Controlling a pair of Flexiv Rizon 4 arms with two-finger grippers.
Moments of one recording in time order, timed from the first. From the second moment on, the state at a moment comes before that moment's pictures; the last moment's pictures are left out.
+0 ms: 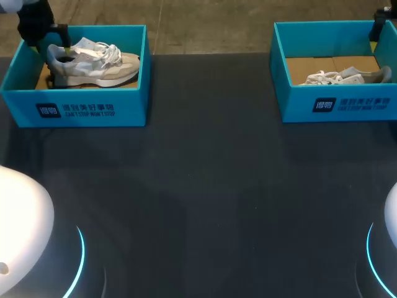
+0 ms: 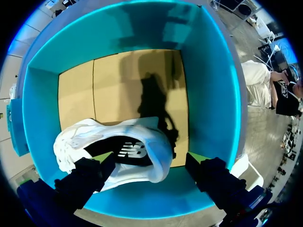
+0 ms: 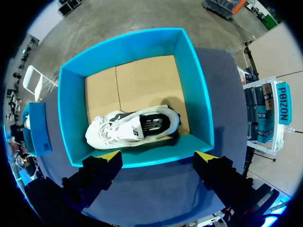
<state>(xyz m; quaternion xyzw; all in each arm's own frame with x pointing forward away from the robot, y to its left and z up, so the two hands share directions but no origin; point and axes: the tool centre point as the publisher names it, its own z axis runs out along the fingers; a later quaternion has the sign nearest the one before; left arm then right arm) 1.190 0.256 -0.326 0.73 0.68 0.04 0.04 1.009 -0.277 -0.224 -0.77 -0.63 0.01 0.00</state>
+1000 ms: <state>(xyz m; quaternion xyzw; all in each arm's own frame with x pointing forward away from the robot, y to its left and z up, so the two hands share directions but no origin) 1.199 0.271 -0.368 0.70 0.71 0.03 -0.01 1.009 -0.277 -0.225 -0.77 -0.63 0.01 0.00</state>
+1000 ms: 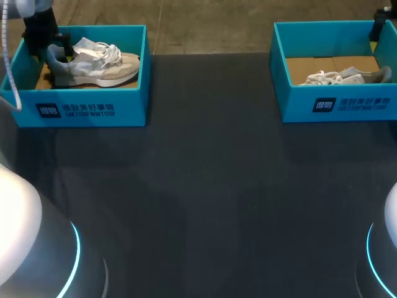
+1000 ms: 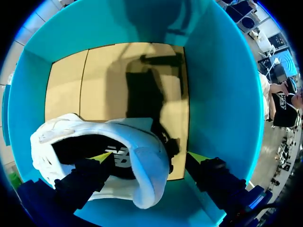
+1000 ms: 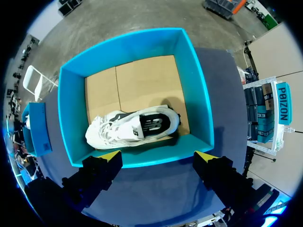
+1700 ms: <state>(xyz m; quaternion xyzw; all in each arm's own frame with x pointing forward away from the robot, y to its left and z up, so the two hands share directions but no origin) 1.197 0.278 -0.389 0.70 0.72 0.00 -0.03 1.009 -0.277 -0.224 -0.77 -0.63 0.01 0.00</state>
